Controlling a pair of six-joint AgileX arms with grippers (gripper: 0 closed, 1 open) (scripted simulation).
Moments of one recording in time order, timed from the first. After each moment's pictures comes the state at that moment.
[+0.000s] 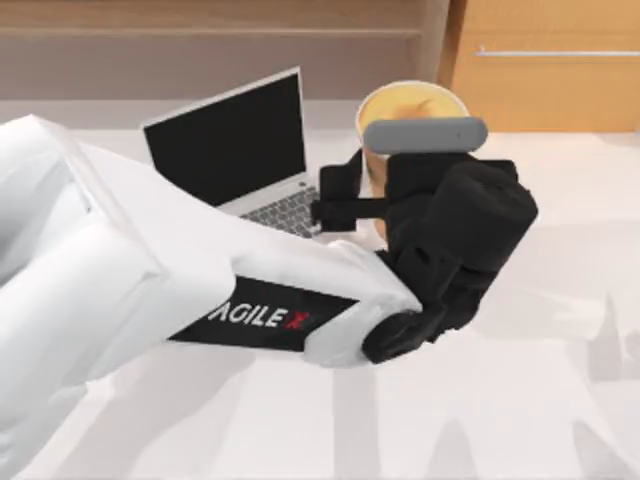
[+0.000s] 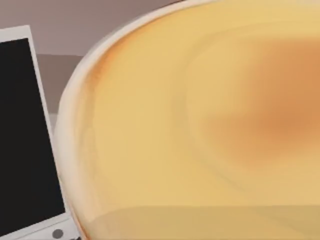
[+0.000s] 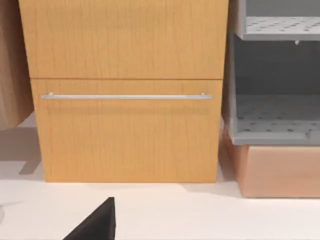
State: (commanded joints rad) left arm -0.99 2.08 1.21 0.44 -0.90 -0.39; right arm 0.00 0.00 0.00 0.00 0.00 0.00
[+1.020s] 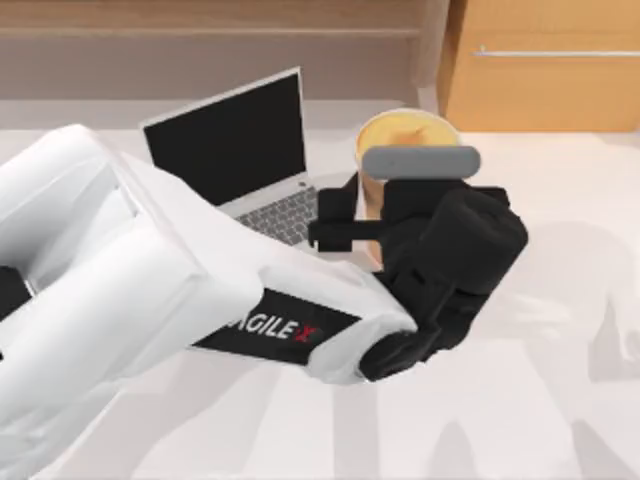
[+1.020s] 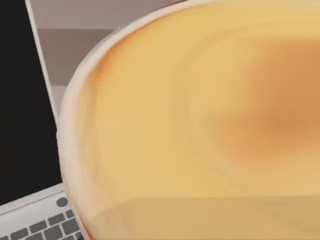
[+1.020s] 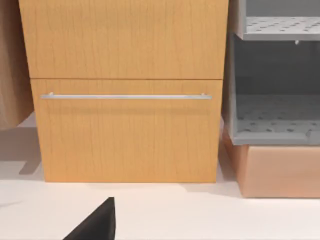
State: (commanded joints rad) left arm -0.99 2.13 1.17 0.47 -0.89 -0.39; right arm 0.00 0.00 0.00 0.00 0.00 0.00
